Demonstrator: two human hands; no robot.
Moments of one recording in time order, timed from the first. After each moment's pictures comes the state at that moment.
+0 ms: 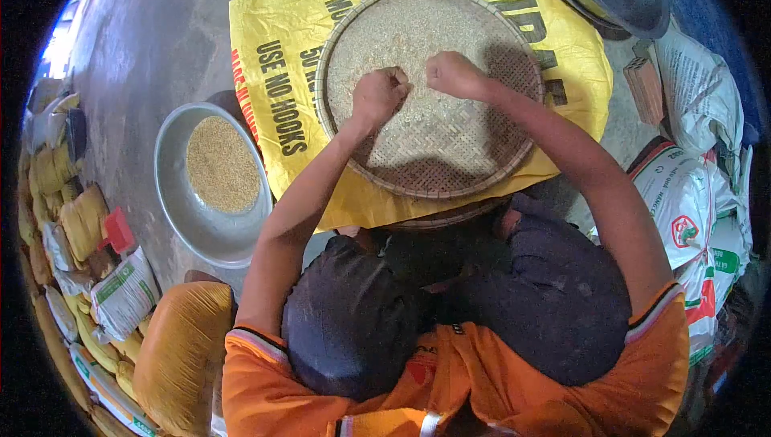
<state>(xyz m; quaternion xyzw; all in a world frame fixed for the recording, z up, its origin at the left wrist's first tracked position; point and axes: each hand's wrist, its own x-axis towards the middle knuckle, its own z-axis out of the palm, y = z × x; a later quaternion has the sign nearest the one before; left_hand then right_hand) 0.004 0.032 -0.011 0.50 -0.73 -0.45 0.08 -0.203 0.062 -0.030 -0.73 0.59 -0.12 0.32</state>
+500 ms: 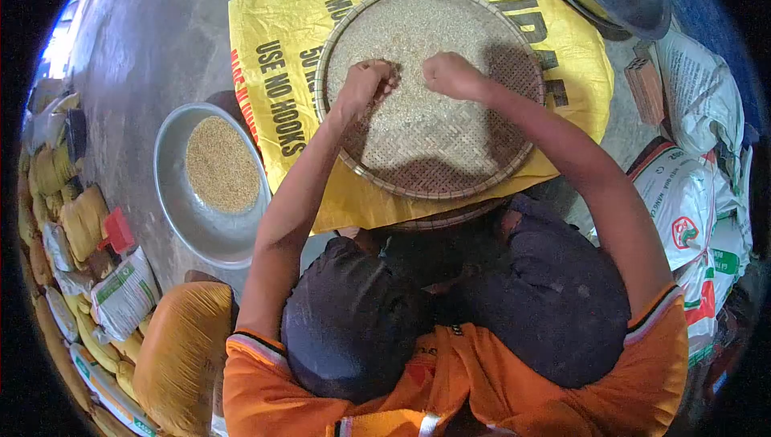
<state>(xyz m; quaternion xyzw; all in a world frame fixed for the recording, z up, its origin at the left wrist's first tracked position) 0.018 -0.002 -0.001 0.49 -0.48 -0.72 0.11 -0.196 0.062 -0.020 -0.72 0.59 -0.14 0.34</state>
